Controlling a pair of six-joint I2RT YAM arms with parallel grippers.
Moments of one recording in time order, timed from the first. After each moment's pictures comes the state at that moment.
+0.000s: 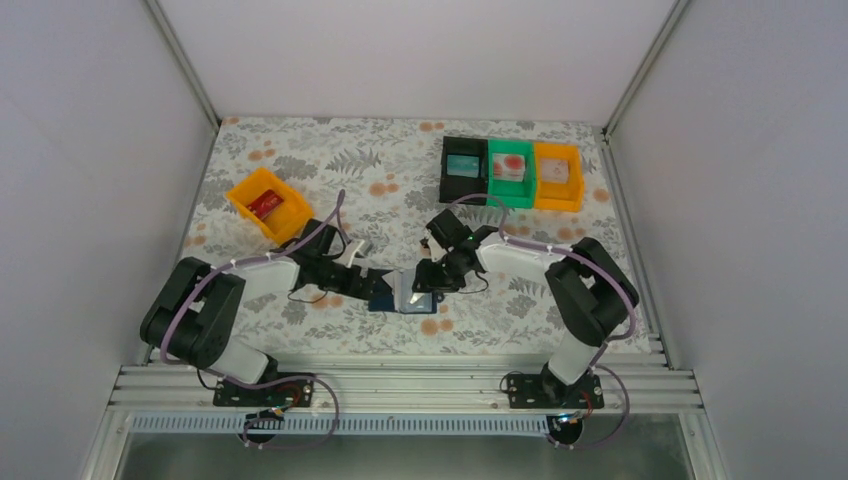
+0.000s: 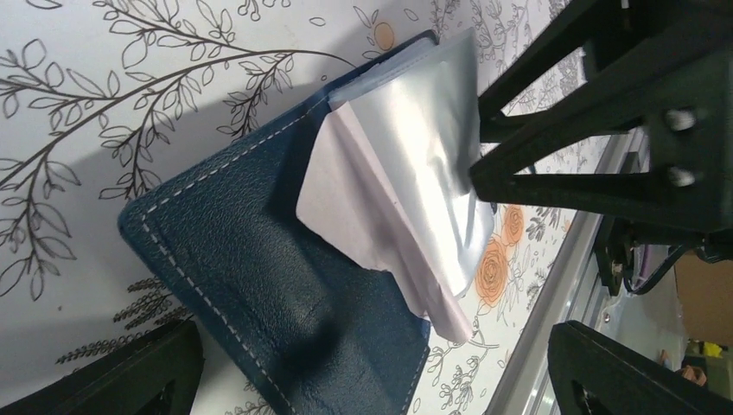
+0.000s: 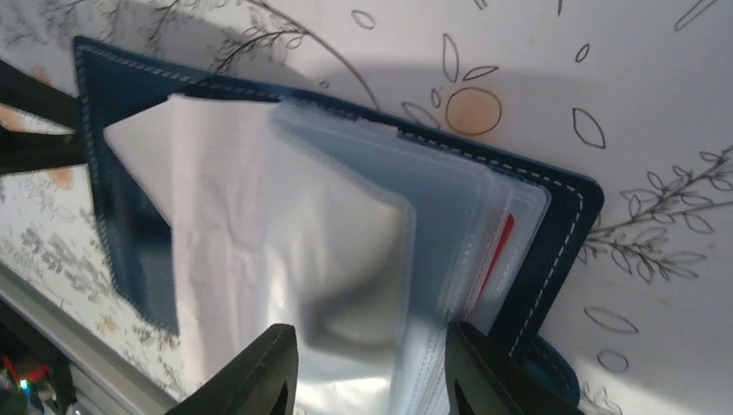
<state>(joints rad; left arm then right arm) -0.40 1.49 0.57 -0.15 0.78 -0.23 0.73 1.70 0.97 -0.51 -0.39 0.58</state>
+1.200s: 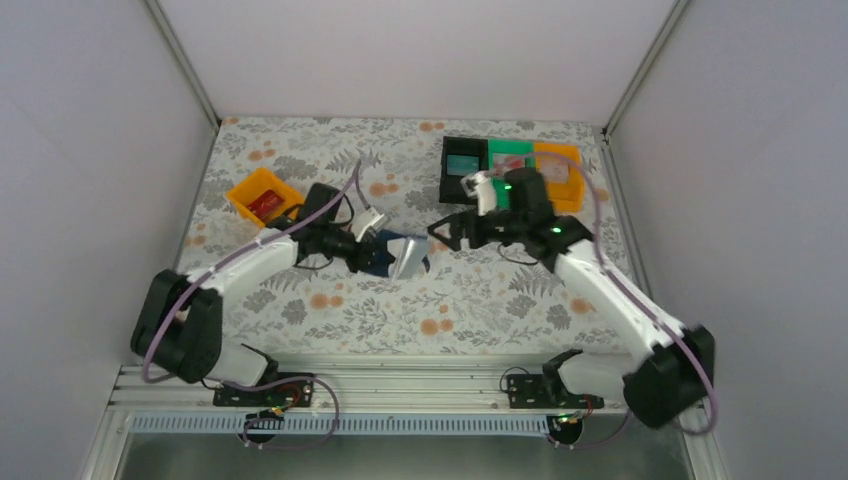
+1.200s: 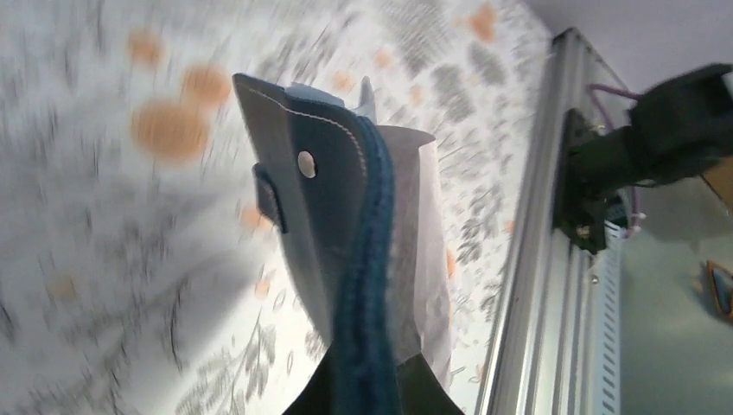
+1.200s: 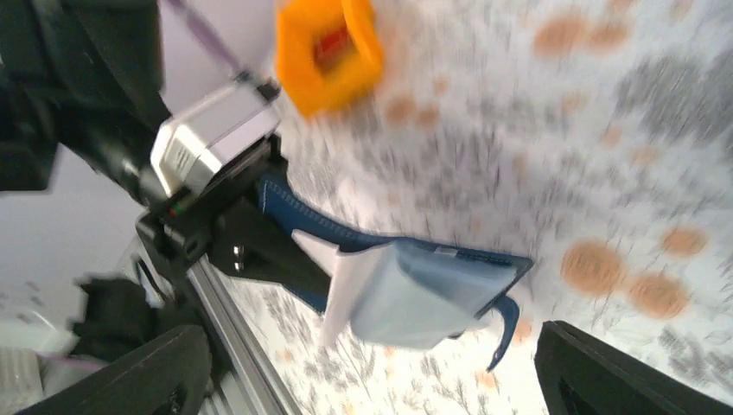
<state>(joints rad) -0.44 1.46 0.81 -0.35 0.82 0.07 0.54 1.31 1.01 -0.48 -0.57 0.33</state>
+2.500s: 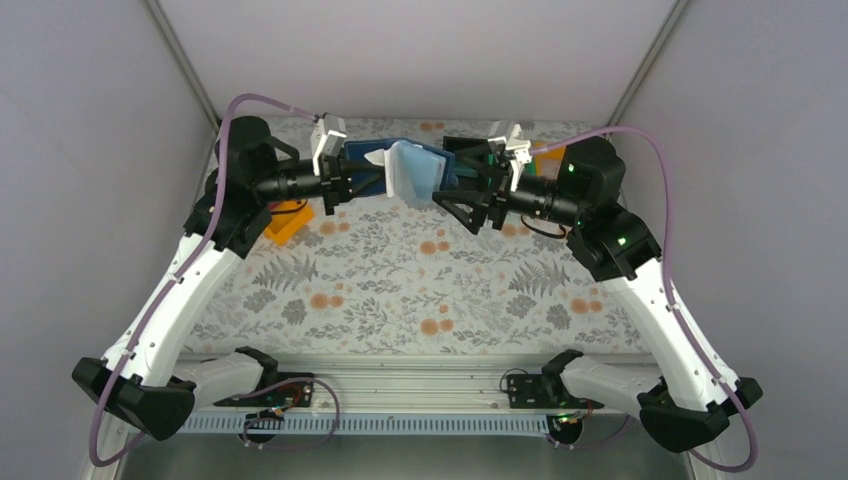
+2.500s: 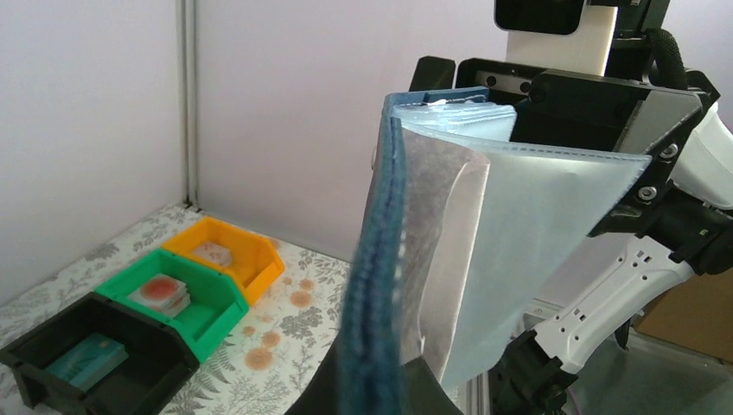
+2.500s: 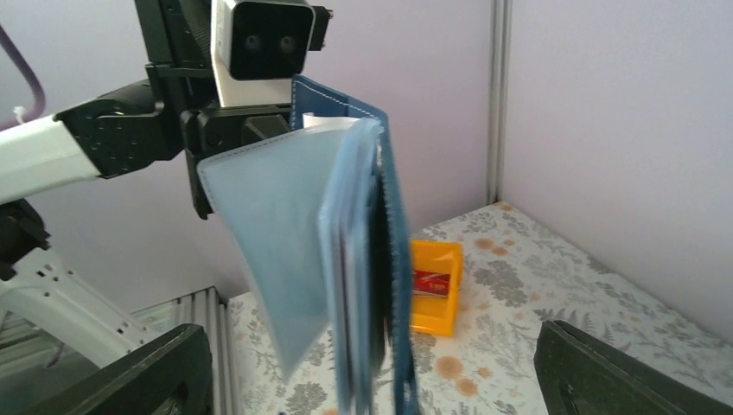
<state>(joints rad) -0.41 1.14 1.34 -0.29 0.93 -0.14 0.57 1.08 1.42 -0.46 -0.66 0.06</state>
